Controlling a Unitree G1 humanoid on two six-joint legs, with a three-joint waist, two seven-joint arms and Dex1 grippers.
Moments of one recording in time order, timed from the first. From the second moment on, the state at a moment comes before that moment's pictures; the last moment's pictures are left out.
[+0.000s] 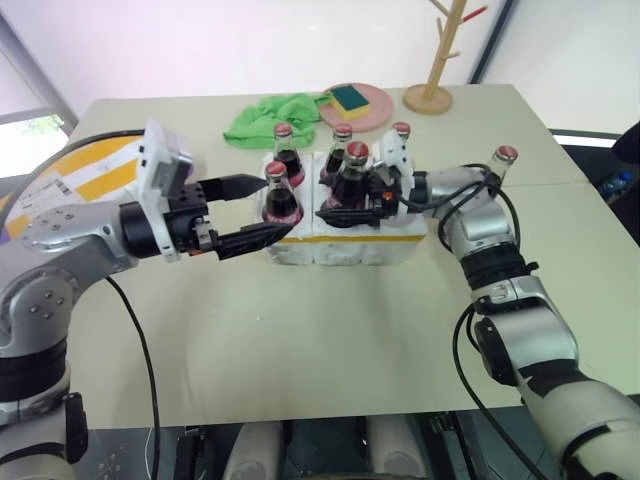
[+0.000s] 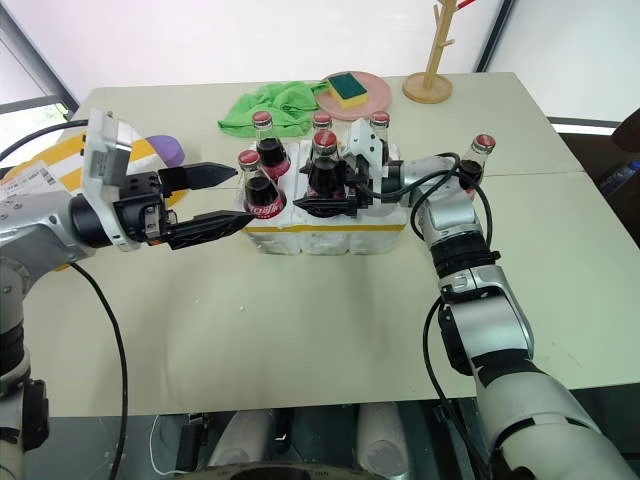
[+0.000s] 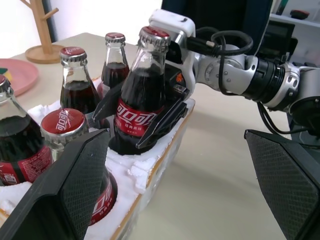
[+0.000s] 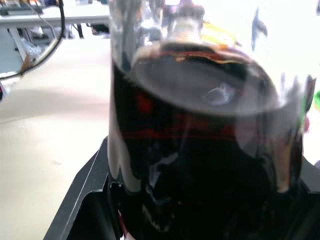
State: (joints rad) left arm -0.52 0.79 0.26 -0.47 -0.97 0.94 -0.78; right arm -1.00 -0.37 0.13 0.64 0.25 0.09 1.31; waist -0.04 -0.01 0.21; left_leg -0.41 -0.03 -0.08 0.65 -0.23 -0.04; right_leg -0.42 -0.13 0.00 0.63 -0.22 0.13
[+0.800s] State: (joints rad) left arm -0.61 0.77 0.12 -0.34 -0.89 0.84 -0.89; right arm -0.80 -0.68 -0.09 0.14 0.41 0.45 1.23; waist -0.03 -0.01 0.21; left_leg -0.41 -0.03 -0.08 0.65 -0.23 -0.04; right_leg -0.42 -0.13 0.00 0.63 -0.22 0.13
